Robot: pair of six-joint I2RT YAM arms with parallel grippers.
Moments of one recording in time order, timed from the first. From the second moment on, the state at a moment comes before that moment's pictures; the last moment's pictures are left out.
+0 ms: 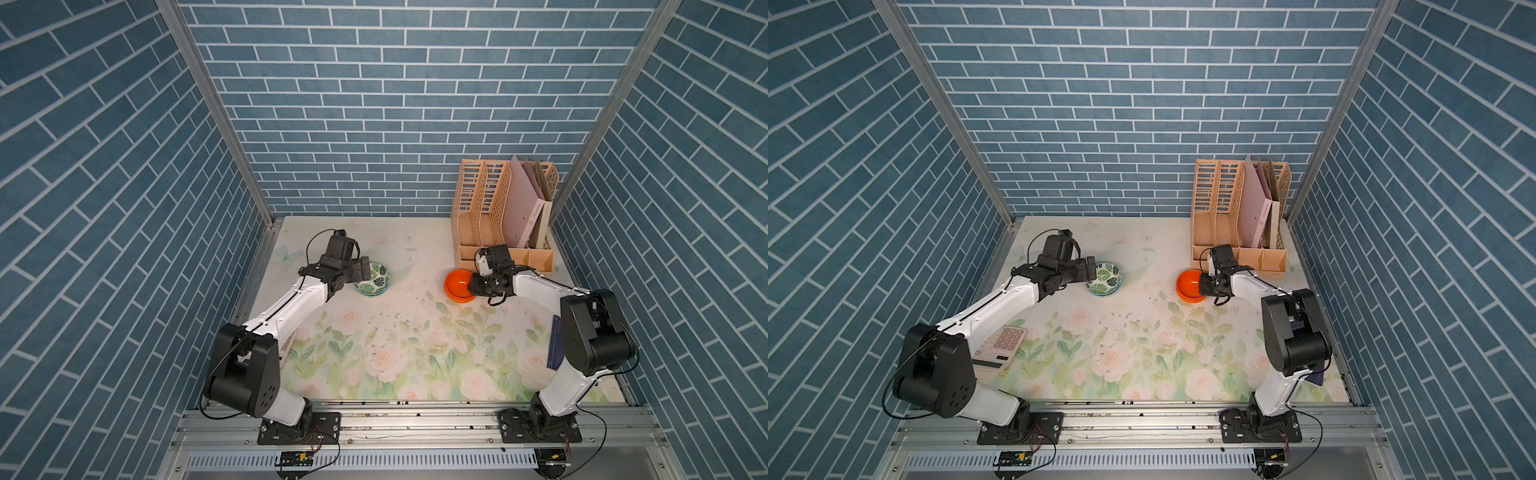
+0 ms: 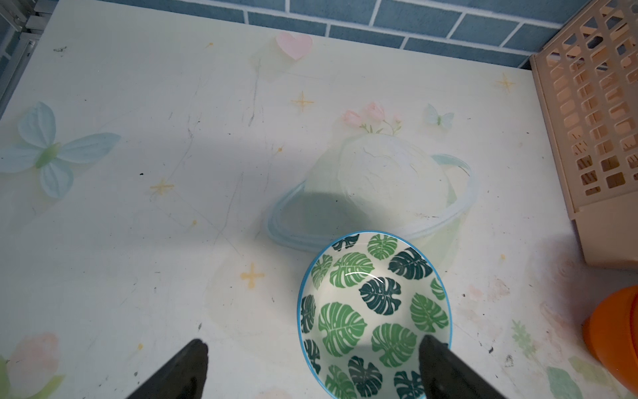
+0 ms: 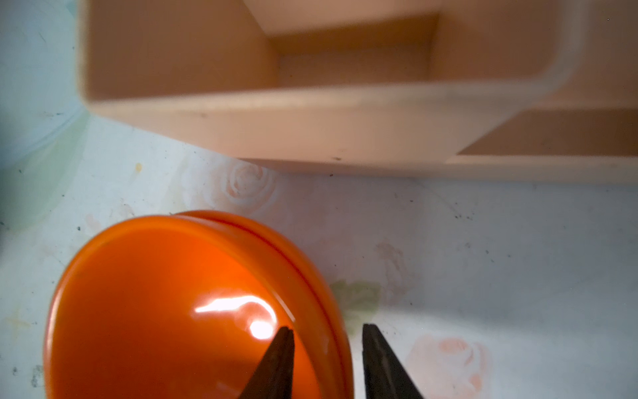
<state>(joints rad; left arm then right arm) -0.33 1.50 1.08 -0.38 -0.14 -0.36 0.29 1.73 1.05 -0.36 -0.14 0.27</state>
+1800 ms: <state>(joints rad) -0.33 1.50 1.06 -0.36 -0.08 -0.36 0.52 1.82 1.17 -0.38 -0.15 0.29</state>
